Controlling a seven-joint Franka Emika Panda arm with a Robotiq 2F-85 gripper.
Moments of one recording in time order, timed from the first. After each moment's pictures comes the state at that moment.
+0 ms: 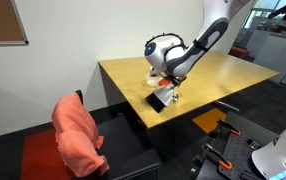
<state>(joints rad) -0.05 0.55 0.01 -2.04 -0.96 2.08 -0.59</state>
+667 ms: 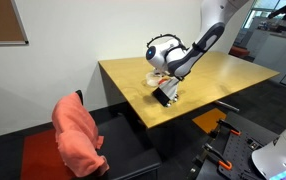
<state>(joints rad) -0.05 0.59 -0.04 -1.98 -1.08 1.98 -0.52</state>
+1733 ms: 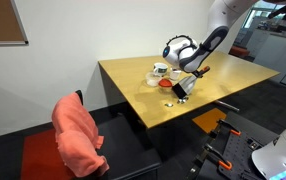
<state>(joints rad) -0.20 0.64 -0.15 -1.93 -1.08 1.93 -0.52</state>
